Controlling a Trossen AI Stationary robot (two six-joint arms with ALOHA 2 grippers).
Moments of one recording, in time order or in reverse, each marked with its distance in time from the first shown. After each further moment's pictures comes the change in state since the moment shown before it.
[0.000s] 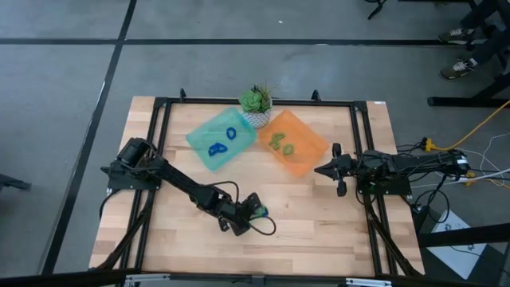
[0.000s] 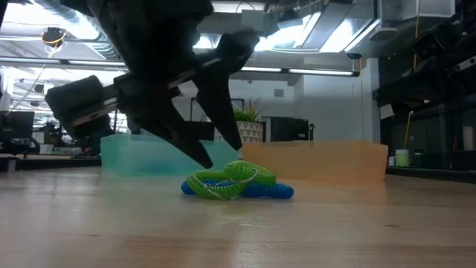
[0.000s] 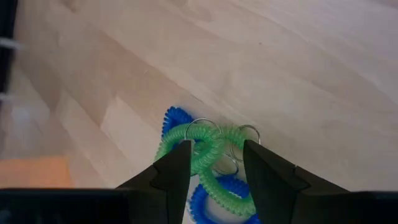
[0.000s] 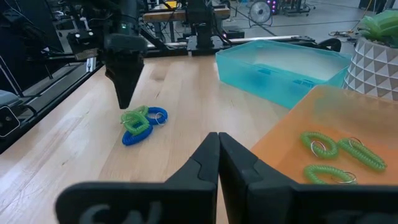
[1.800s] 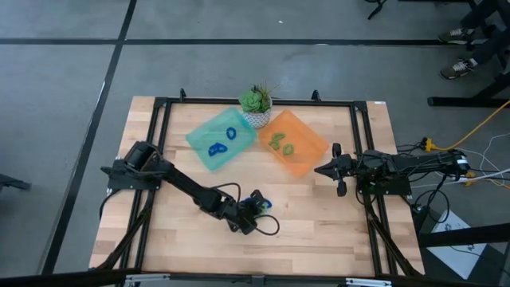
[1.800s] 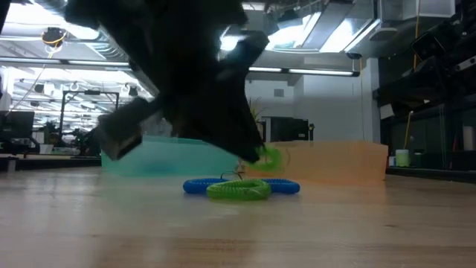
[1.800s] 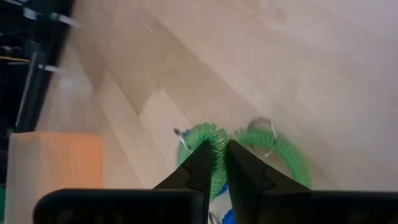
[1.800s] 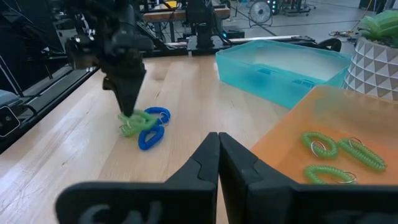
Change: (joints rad) left arm -0.005 0.061 0.004 0.161 -0.150 -0.083; right arm 0.000 0.000 0.000 0.000 0.000 0.000
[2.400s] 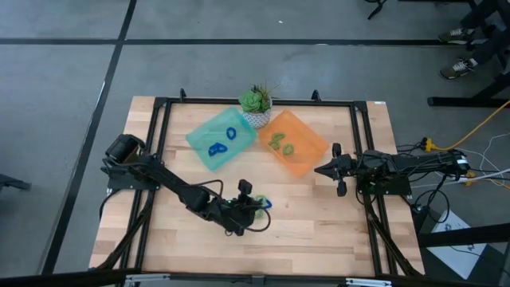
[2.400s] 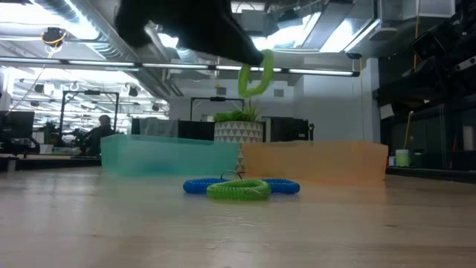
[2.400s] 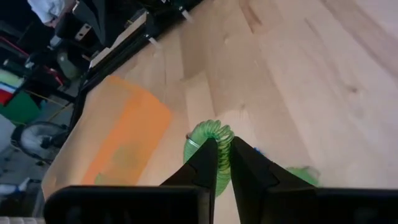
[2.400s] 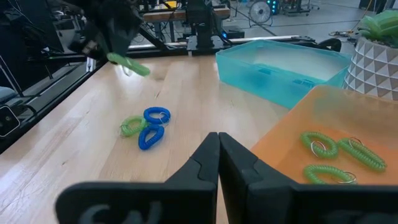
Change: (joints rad) left arm -0.066 -0.176 0.000 -0.020 -0.237 -0.431; right arm 0.000 0.000 0.000 0.000 0.000 0.000
